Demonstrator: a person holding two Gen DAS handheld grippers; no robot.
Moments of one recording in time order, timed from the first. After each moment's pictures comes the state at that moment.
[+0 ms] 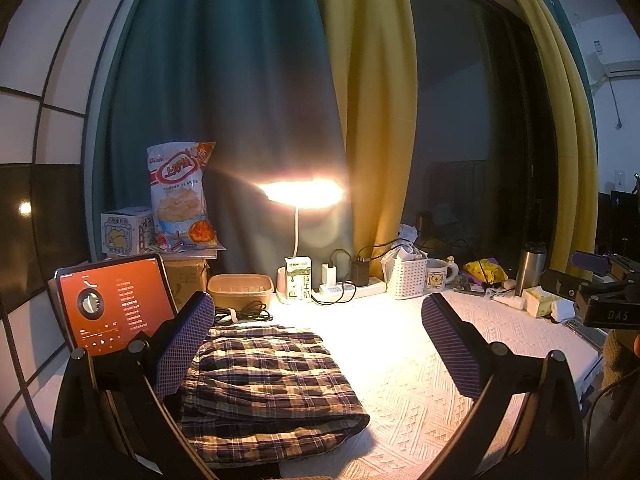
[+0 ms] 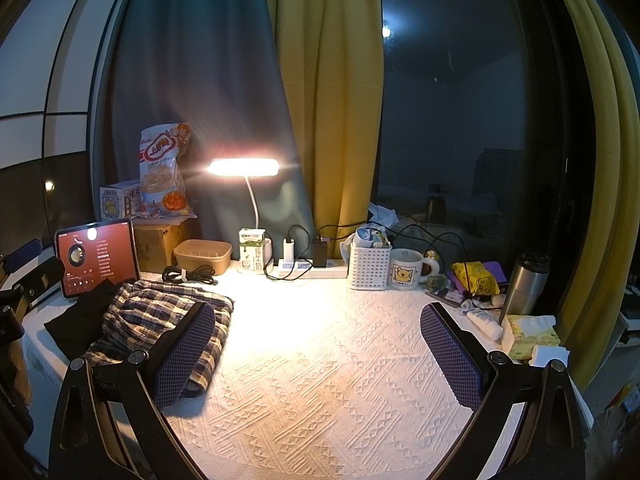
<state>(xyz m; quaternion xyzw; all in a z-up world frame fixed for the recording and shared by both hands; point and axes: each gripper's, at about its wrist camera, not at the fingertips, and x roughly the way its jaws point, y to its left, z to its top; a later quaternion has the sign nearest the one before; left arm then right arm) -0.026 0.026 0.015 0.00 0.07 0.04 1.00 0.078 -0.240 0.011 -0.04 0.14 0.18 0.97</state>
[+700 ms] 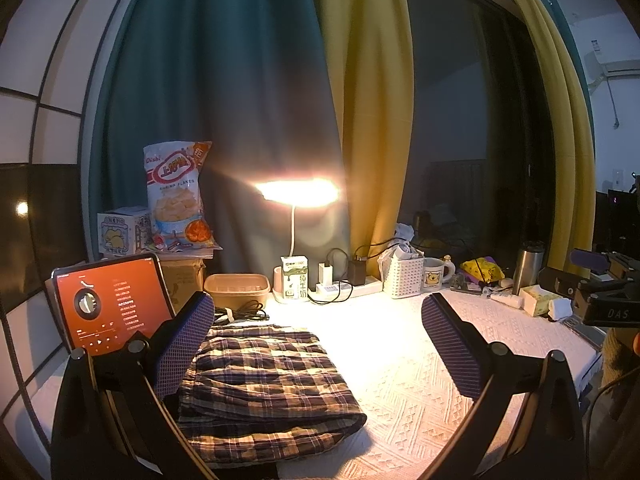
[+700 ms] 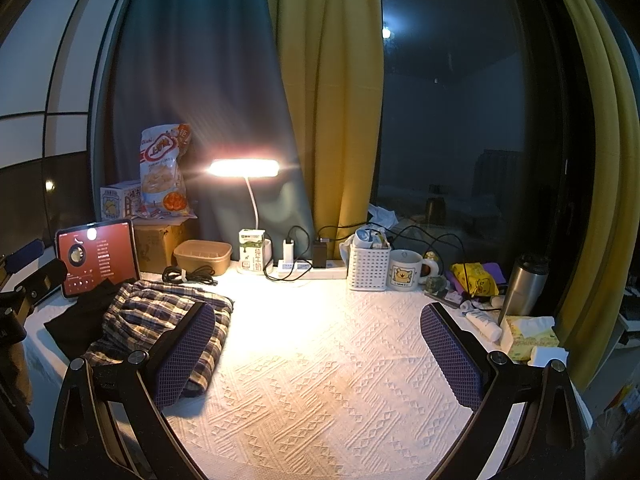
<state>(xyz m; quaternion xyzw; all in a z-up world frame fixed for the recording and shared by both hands) -0.025 0.026 0.014 0.00 0.07 0.04 1.00 0.078 -0.240 0.011 -0.04 0.14 0.18 0.97</state>
